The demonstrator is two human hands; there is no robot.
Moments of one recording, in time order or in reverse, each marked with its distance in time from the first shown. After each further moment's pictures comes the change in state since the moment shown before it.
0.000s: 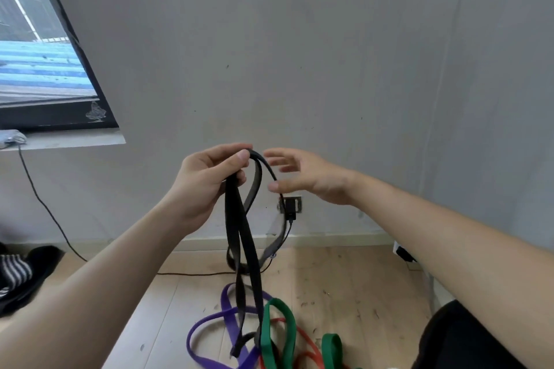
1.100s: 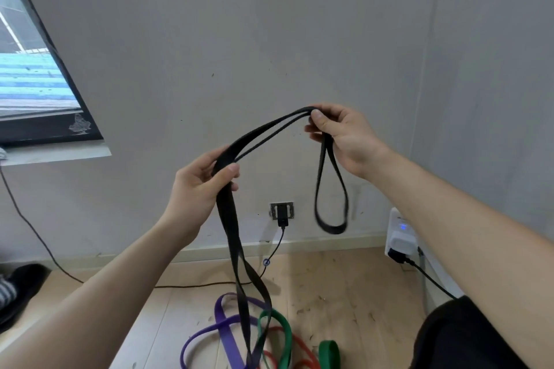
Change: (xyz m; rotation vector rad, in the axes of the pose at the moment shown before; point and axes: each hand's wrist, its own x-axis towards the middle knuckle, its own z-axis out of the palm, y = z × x) left_hand 0.008 -0.015 0.005 0.202 0.082 0.143; right_hand -0.007 -0.017 -0.065 0.464 0.586 -0.245
